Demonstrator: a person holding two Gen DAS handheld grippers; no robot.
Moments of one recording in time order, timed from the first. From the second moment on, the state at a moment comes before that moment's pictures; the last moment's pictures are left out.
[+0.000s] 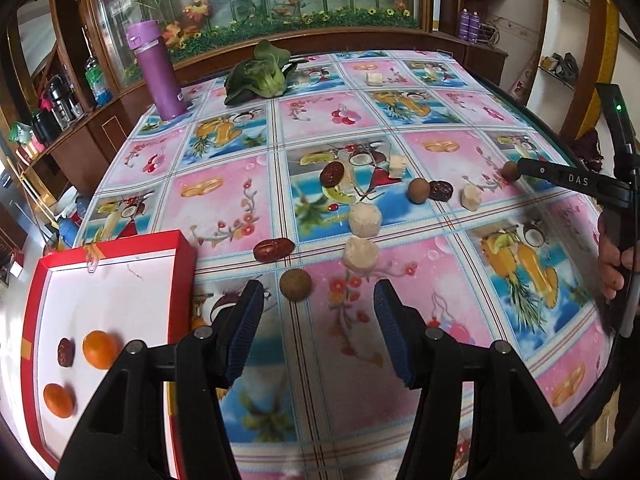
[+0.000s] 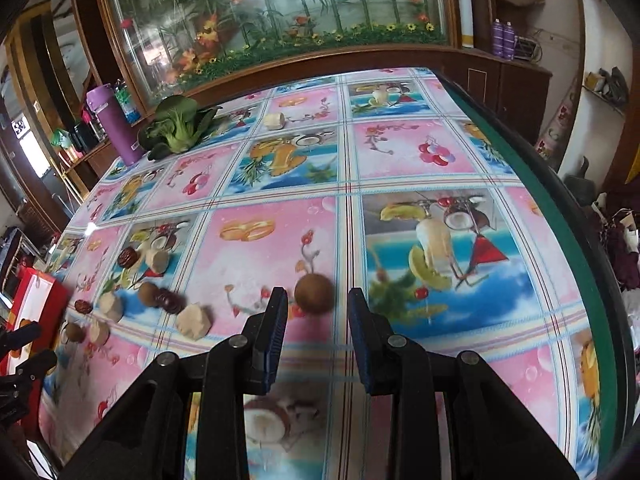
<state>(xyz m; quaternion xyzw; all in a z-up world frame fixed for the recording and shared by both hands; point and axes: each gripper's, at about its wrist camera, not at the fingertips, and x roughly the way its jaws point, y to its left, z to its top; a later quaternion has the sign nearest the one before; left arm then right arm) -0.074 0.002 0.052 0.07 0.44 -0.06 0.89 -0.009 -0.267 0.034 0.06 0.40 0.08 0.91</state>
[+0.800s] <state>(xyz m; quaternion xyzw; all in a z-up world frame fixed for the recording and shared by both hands) -0.018 -0.028 0.015 0.09 0.48 -0.10 0.87 0.010 -0.264 0.019 0.05 0.42 0.08 0.90</state>
